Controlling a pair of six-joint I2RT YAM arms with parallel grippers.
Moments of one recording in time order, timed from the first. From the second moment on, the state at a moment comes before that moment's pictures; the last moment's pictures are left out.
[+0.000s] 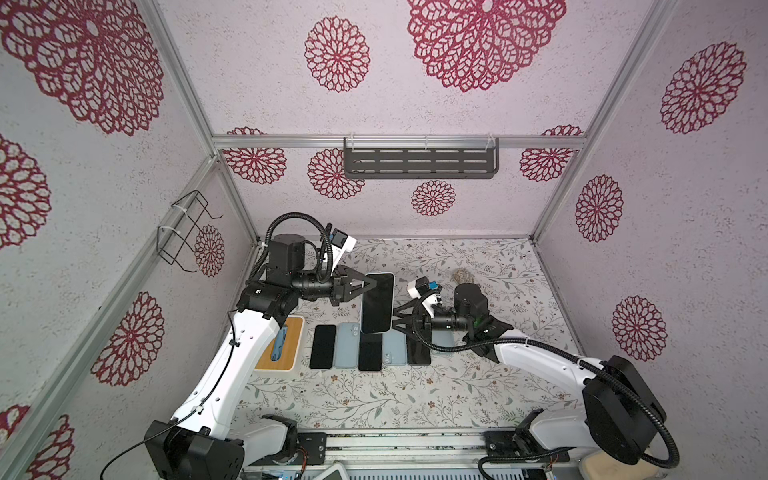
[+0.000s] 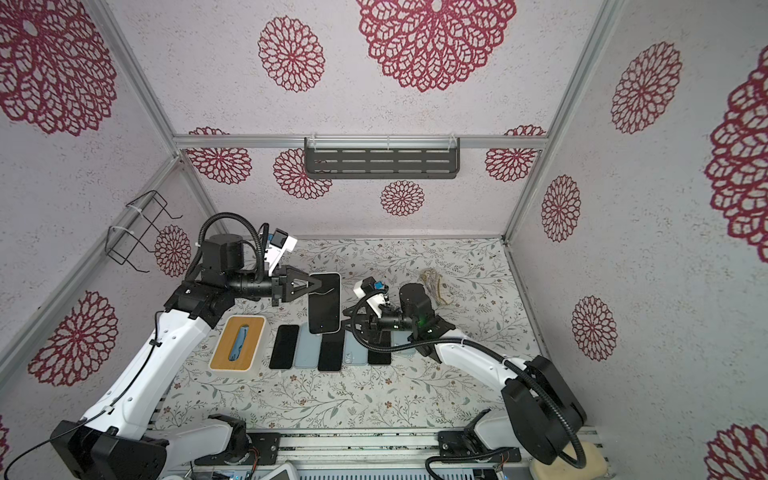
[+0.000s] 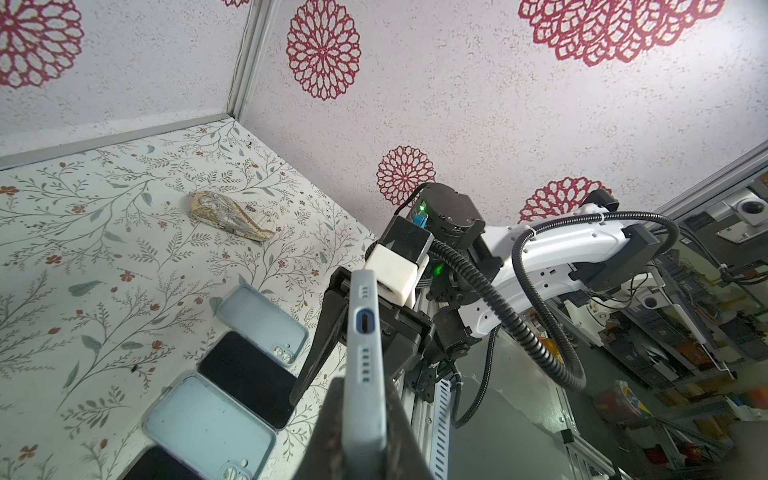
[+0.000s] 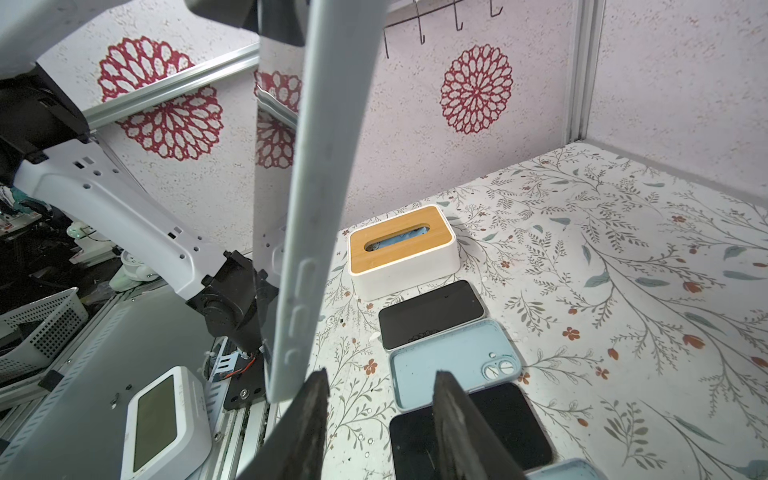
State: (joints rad) left arm -0.26 1.24 1.28 -0.54 1.03 -0.11; right arm 0.69 1.36 0.78 0.42 -0.80 0.17
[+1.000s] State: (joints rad) left arm -0.26 1.24 1.28 -0.51 1.00 -0.07; right arm 0.73 1.36 0.72 0.52 -0.89 0.21
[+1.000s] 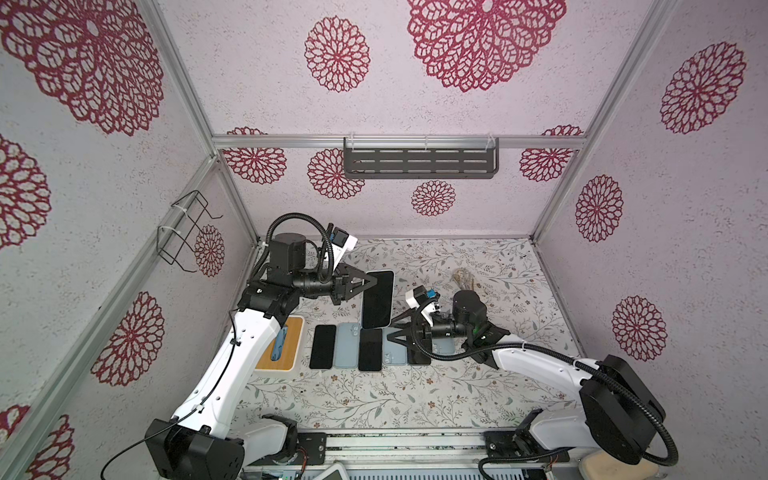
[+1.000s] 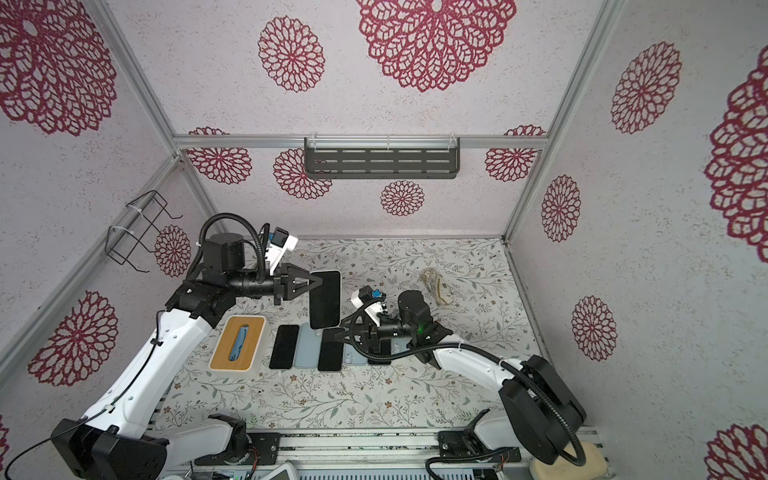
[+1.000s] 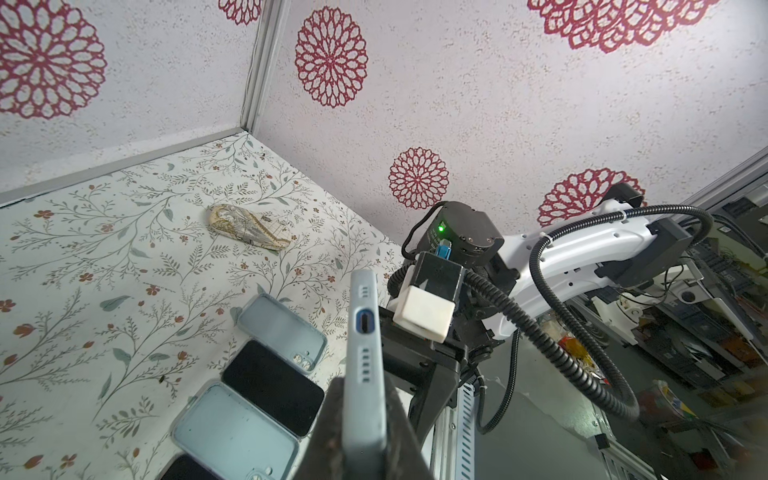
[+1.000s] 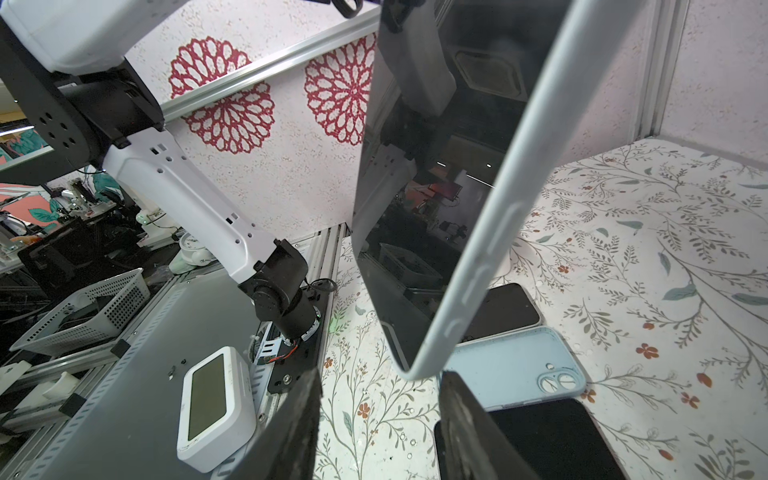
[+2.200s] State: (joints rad) left arm -0.27 1.24 1.26 -0.44 1.06 -0.12; right arm 0.73 1.36 0.75 0.50 -0.91 0.14
